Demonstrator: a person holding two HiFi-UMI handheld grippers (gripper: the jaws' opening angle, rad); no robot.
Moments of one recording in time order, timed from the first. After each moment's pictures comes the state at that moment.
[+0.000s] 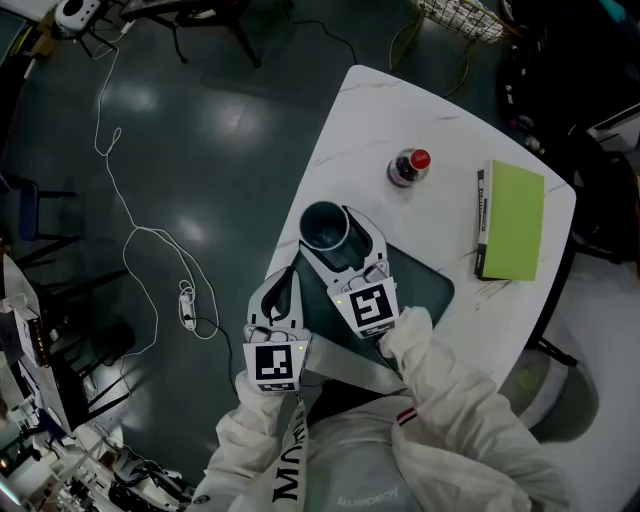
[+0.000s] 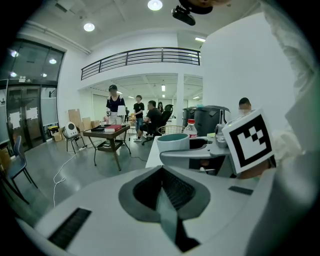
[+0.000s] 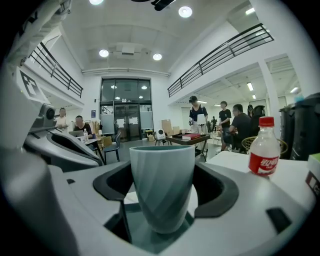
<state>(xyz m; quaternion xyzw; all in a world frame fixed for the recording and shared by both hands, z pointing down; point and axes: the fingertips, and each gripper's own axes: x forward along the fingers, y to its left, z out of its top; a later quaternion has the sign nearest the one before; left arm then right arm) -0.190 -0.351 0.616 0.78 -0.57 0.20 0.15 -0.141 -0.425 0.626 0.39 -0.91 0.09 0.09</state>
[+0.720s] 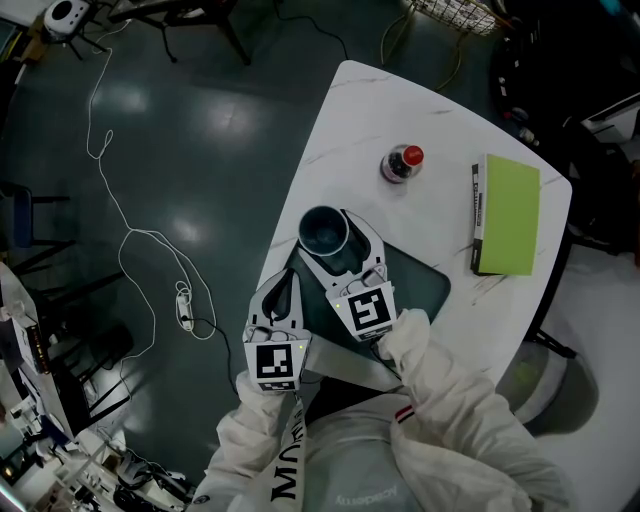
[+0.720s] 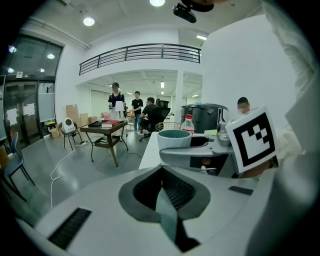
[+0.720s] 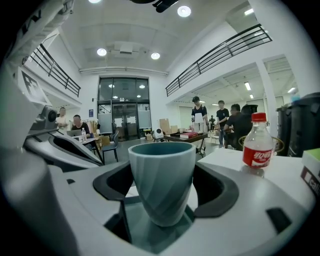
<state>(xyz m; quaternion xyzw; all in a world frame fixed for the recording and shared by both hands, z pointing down) -0.182 -0.347 0.632 0.79 -0.55 0.21 0.17 -0.133 -0.418 0.635 0.41 -0.90 0.10 0.09</state>
